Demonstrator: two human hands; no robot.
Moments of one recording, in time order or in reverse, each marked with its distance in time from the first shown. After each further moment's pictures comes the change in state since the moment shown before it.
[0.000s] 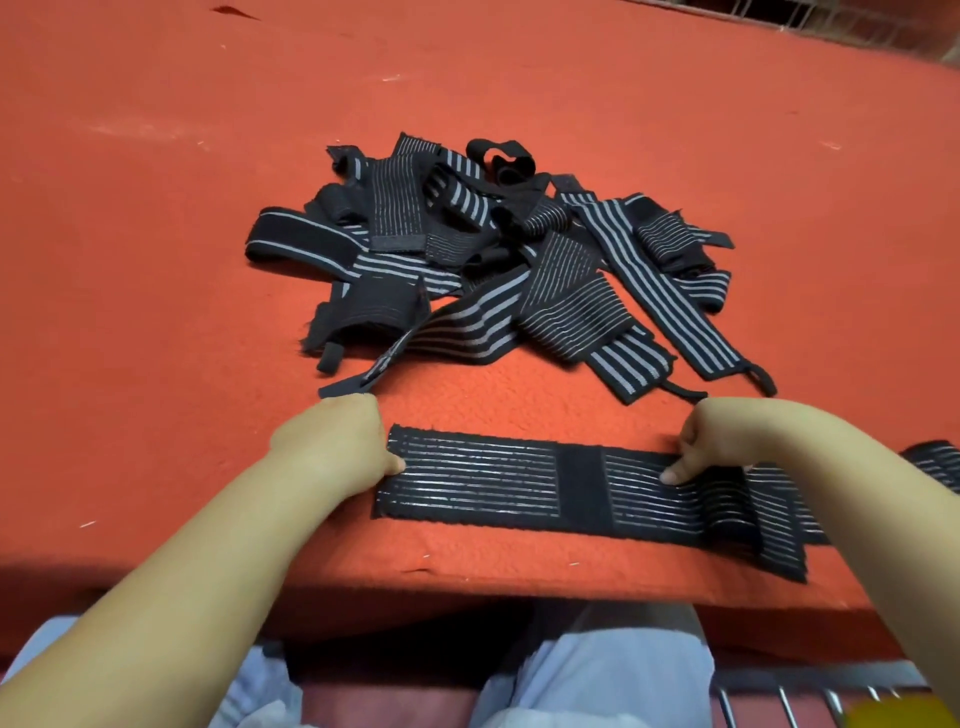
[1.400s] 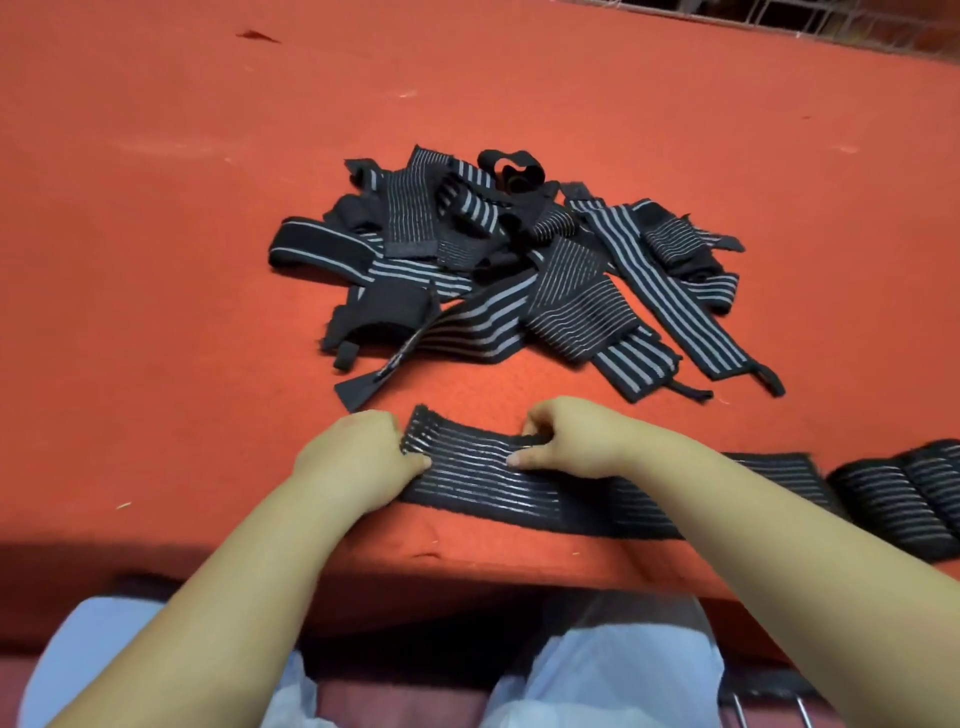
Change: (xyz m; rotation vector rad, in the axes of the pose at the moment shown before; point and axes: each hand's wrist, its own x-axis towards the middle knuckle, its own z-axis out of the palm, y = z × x) left_hand -0.006 -0.005 0.022 -0.126 0.100 0.040; right_hand -0.013 -0.116 0.019 0.293 0.263 -0.436
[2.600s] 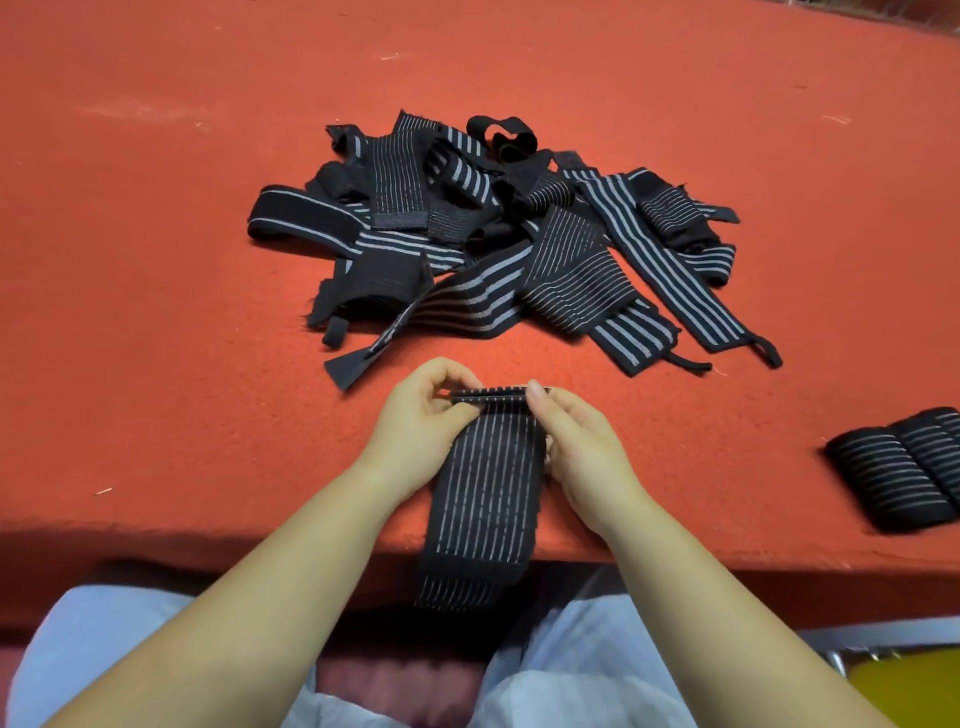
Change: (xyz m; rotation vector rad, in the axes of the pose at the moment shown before) left_hand 0.010 0.026 0.041 -1.209 -0.024 0.355; right_hand -0.023 -0.012 0.058 1.368 0.325 -0.021
